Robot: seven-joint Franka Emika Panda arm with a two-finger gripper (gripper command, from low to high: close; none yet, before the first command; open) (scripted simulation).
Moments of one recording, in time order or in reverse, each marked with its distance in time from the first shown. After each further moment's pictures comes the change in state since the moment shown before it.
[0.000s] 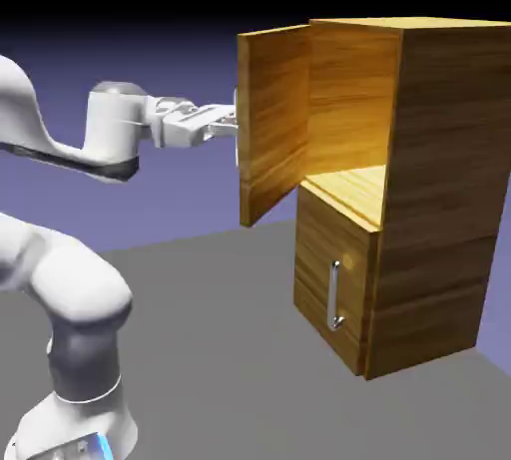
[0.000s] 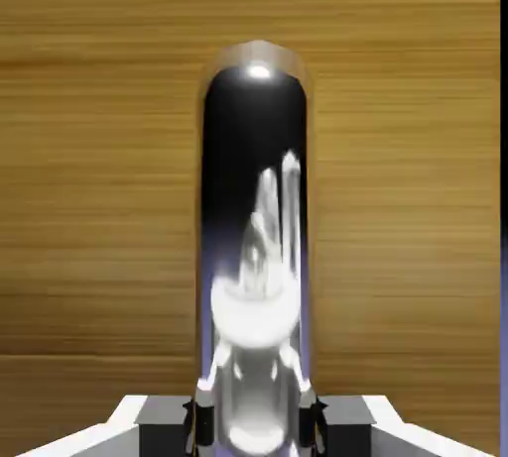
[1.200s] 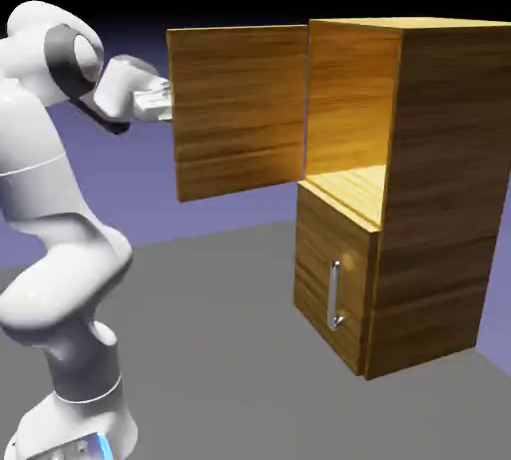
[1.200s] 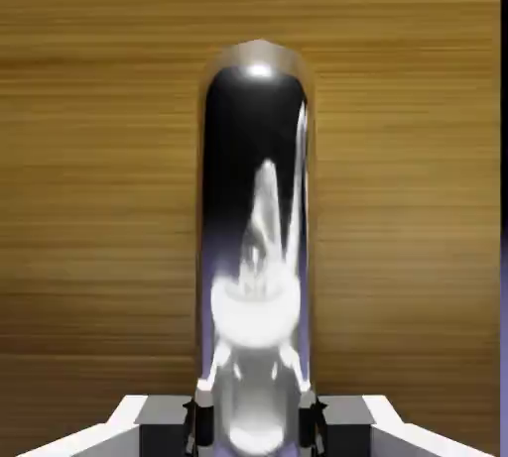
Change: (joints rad) arm -1.096 0.532 1.249 0.750 0.254 -0.865 0.206
